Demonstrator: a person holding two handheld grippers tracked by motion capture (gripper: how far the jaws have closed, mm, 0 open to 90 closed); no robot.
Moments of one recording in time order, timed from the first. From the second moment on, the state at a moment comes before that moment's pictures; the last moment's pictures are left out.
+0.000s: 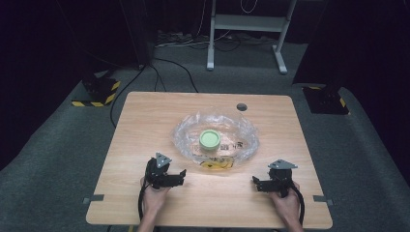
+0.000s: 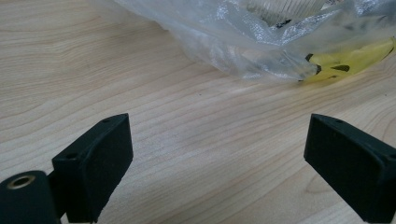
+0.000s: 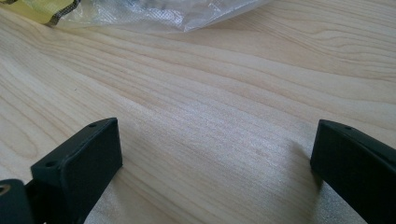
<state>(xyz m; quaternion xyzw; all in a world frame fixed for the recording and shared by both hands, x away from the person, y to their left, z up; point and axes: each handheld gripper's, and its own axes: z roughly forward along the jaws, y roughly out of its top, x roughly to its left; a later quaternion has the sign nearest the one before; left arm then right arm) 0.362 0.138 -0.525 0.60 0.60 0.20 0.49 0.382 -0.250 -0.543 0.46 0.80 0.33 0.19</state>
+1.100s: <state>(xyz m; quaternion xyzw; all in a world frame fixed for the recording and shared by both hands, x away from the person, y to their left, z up) 0.373 0.136 -0.535 0.61 0.60 0.20 0.47 0.382 -0.250 -0.543 0.46 0.80 0.33 0.20</state>
